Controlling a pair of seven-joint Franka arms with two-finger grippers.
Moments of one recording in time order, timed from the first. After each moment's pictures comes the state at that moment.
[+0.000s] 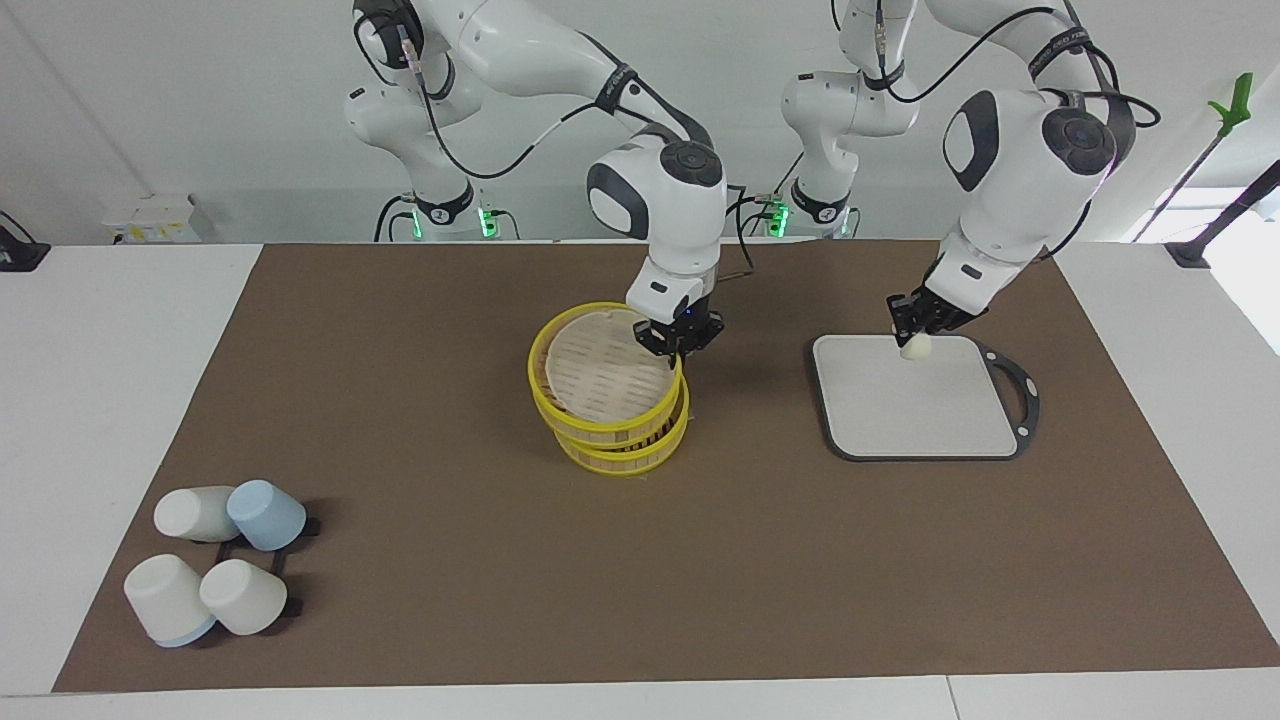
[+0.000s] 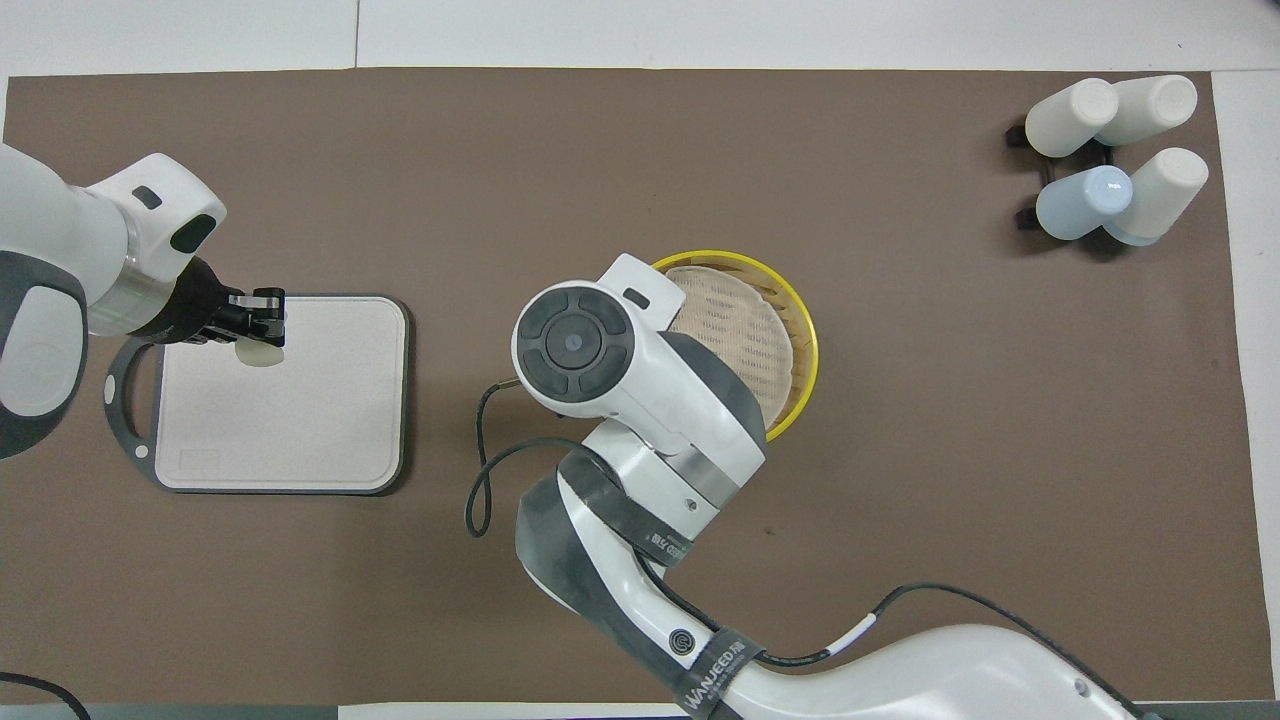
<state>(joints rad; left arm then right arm) -0.22 0.03 0.07 -1.80 -0.07 1.76 -0.14 0.52 0.42 0.20 -1.50 -0.15 1.91 0.58</state>
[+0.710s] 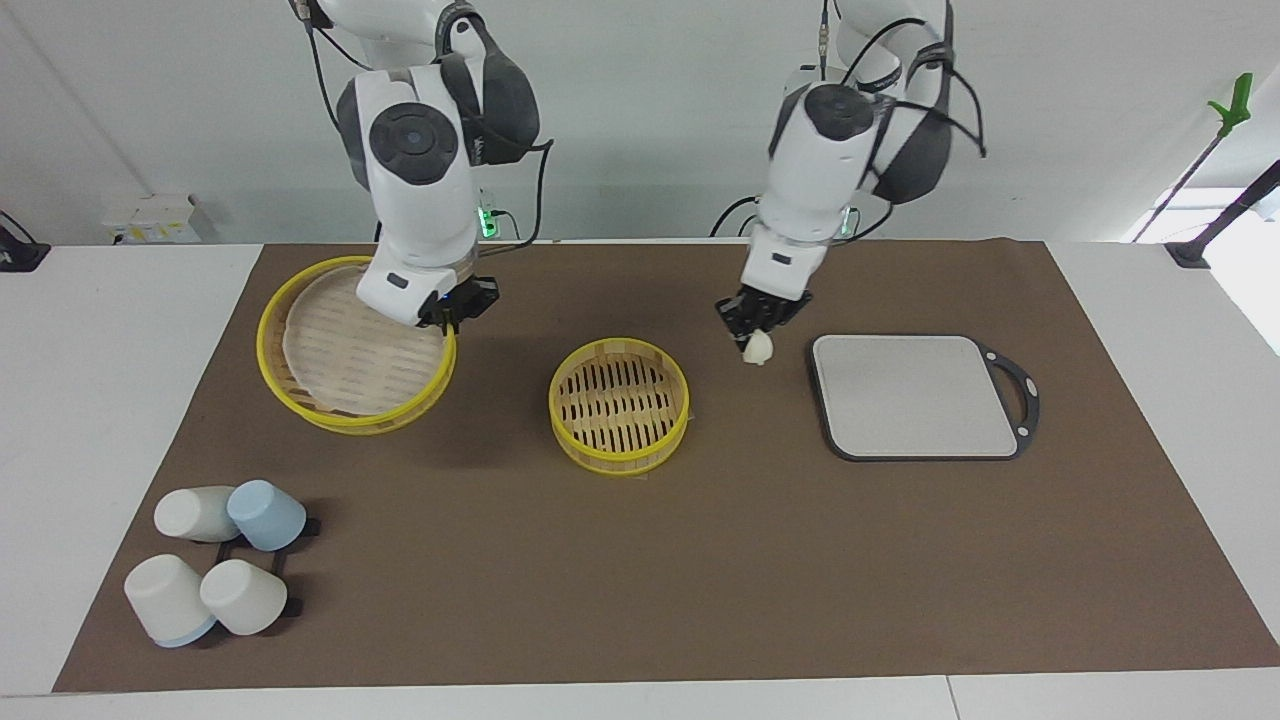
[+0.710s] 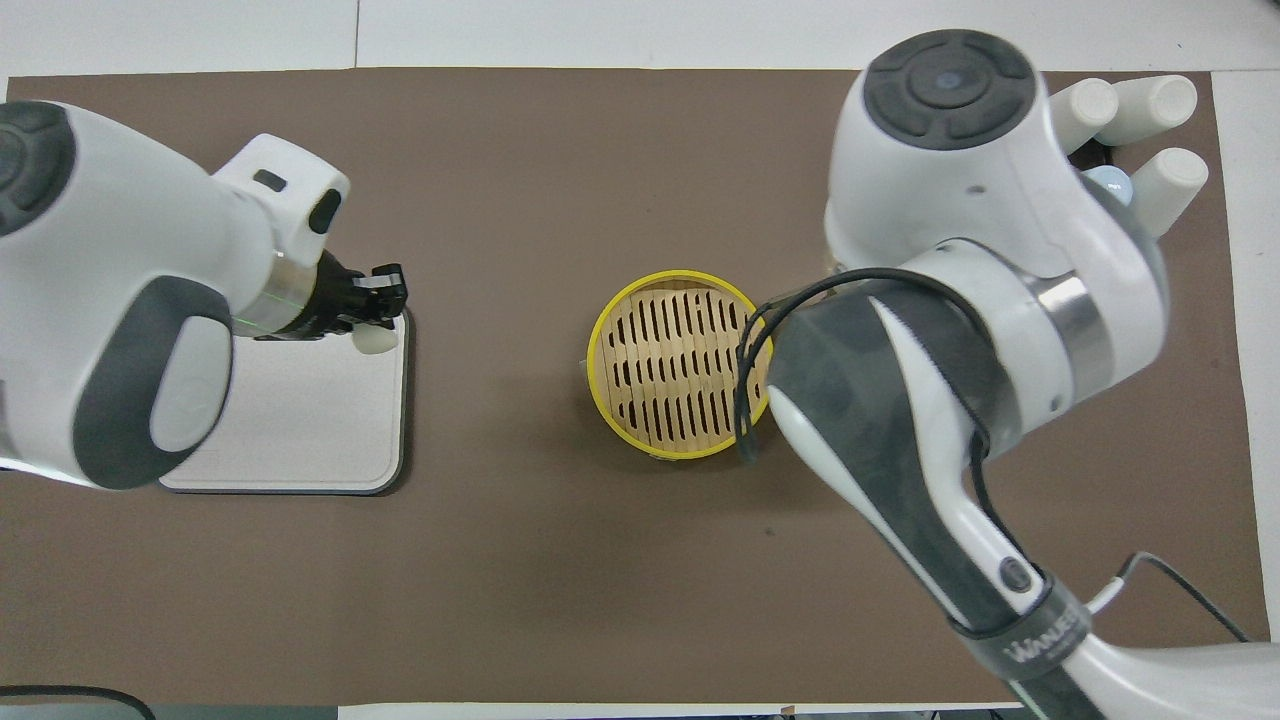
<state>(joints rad) -0.67 0.17 0.06 -1.77 -0.08 2.05 -0.89 0.07 0.23 0.20 -1.51 -0.14 1.47 -0.02</state>
